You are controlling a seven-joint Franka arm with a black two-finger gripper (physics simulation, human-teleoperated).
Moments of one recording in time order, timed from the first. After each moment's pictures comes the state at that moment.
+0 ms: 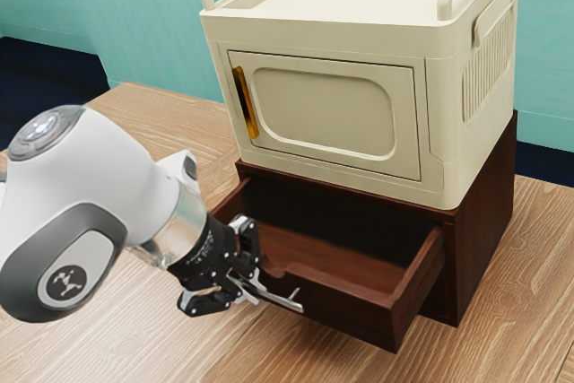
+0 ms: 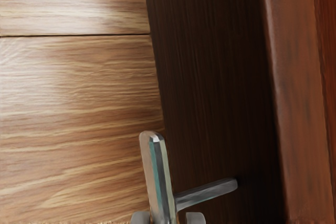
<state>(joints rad) 0.00 -0.57 -0.16 -2.40 -0.13 2.24 -1.58</state>
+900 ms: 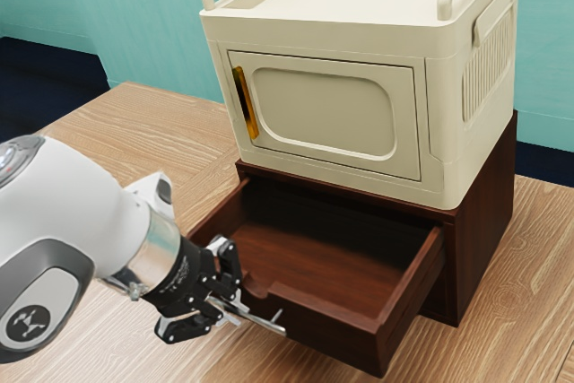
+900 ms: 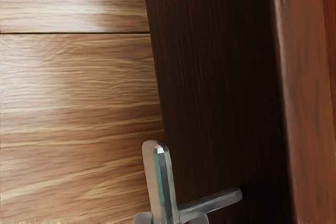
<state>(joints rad) 0.00 -0.70 -0.18 -2.51 -0.16 2.24 -1.59</state>
